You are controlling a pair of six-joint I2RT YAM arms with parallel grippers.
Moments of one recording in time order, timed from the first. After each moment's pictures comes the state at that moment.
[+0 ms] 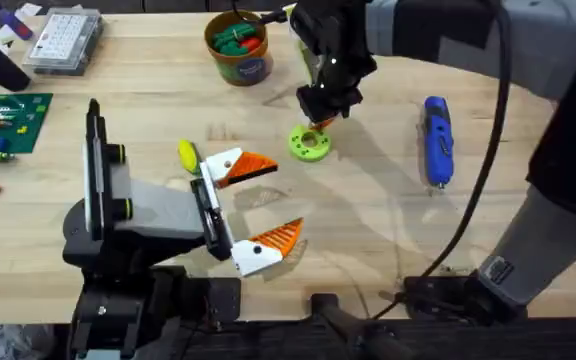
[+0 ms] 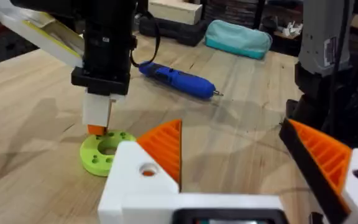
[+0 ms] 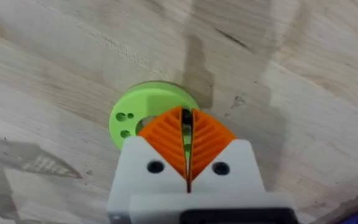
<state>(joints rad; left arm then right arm) -0.01 0.00 0.01 -0.13 1.19 -0.02 0.58 2.01 1.56 -0.97 -0.04 0.15</state>
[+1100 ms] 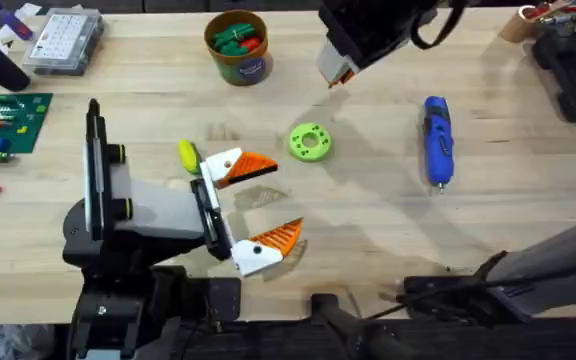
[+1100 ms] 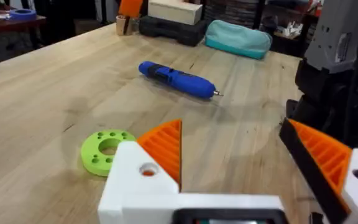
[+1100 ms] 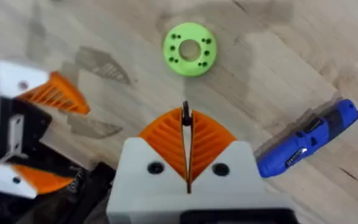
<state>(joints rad) -0.01 0.00 0.01 -0.13 1.19 -0.02 0.67 1.78 2.06 -1.57 -0.04 0.05</state>
